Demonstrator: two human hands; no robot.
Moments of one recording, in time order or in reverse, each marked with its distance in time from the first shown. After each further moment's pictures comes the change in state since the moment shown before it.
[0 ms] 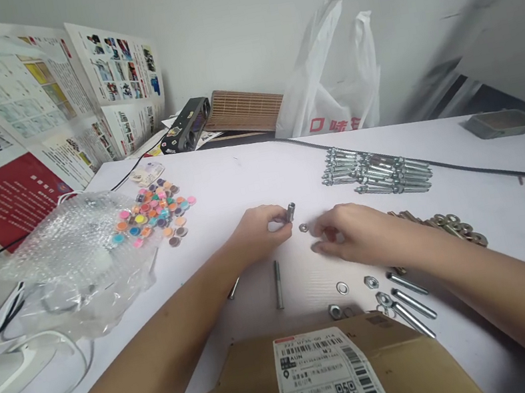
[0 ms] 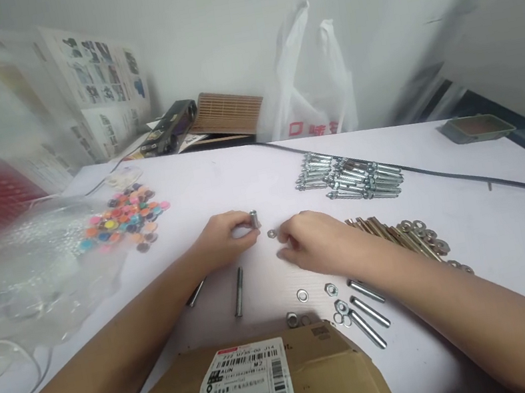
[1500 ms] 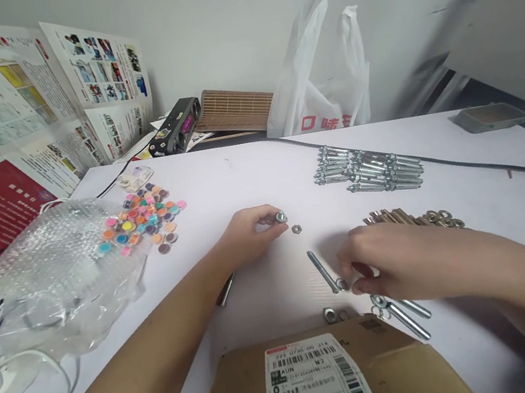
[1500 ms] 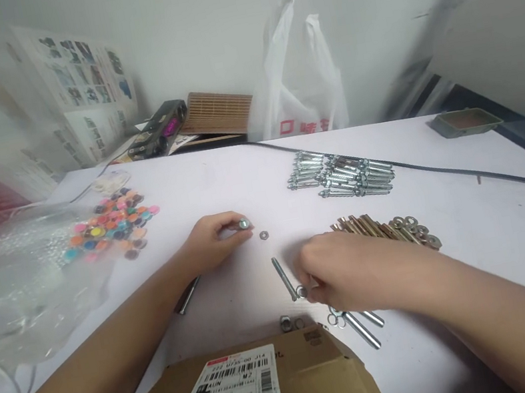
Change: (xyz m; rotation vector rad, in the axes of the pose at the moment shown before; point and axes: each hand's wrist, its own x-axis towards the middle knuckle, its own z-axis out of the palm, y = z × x) left_hand 0.000 -0.002 -0.006 -0.156 -0.055 -0.074; right_hand -0.043 0.010 -0.011 0.028 -0.240 -0.145
